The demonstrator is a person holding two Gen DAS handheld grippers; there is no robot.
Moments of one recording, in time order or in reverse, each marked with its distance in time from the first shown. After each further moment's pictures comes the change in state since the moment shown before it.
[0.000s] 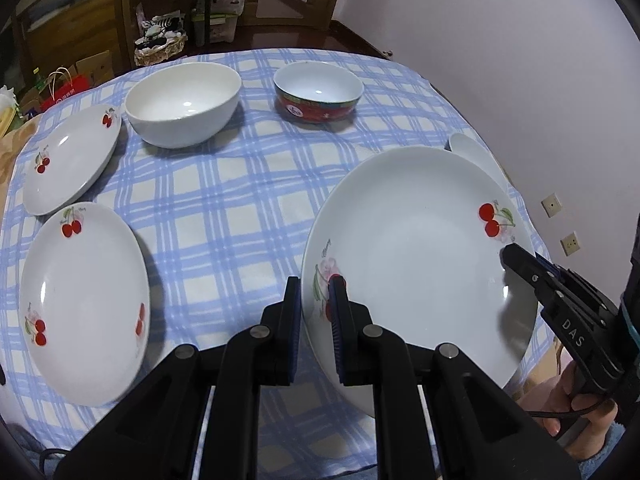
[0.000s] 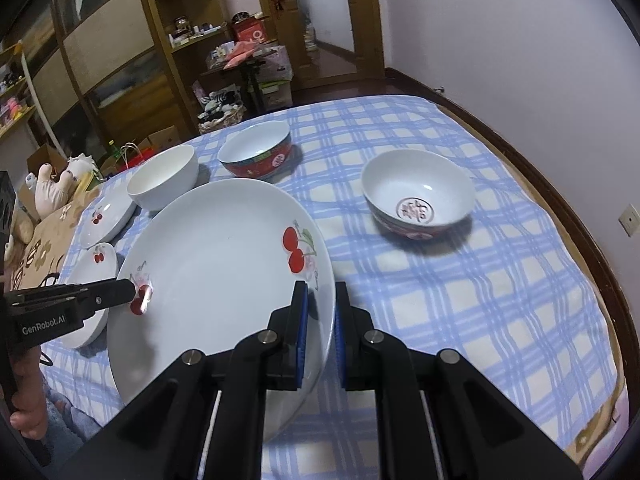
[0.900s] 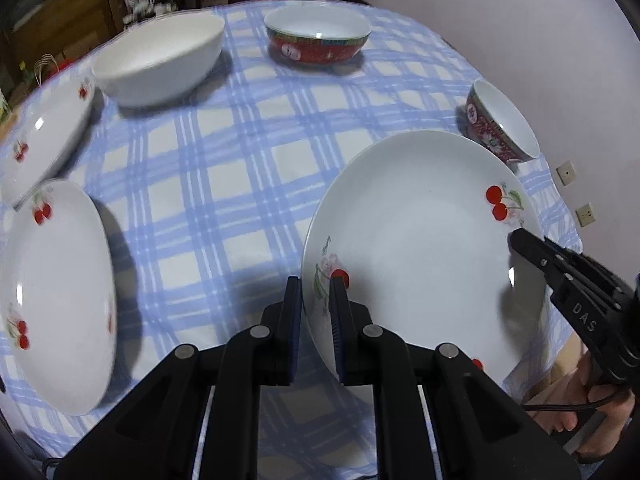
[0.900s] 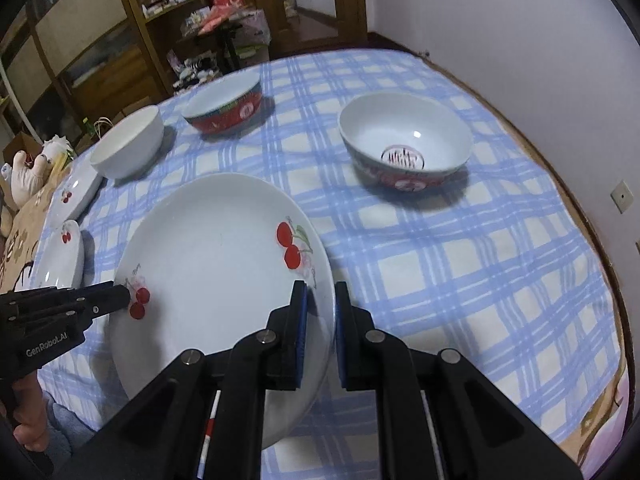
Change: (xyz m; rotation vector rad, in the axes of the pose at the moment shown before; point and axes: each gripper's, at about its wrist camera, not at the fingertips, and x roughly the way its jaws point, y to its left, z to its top) left arm 0.053 0.006 -0.005 0.020 0.157 0.010; right arm 0.049 -0.009 -0.009 0.049 0.169 -0.053
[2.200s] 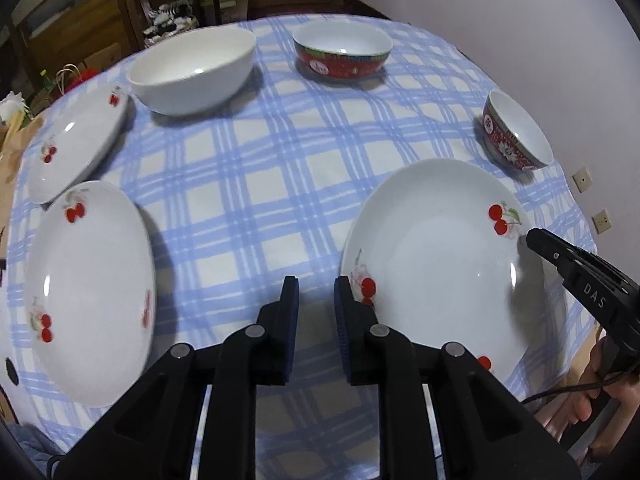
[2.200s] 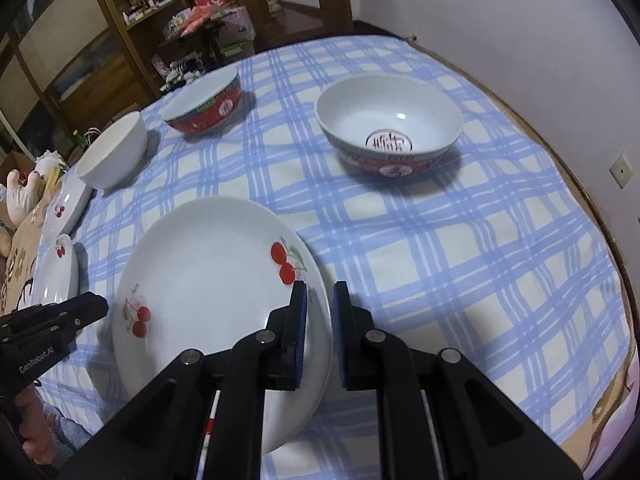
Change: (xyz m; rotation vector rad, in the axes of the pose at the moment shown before) left arm -0.022 0.010 -0.005 0.006 -0.068 0.094; right arm -0.002 -0.011 0.001 0.057 -0.019 0.000
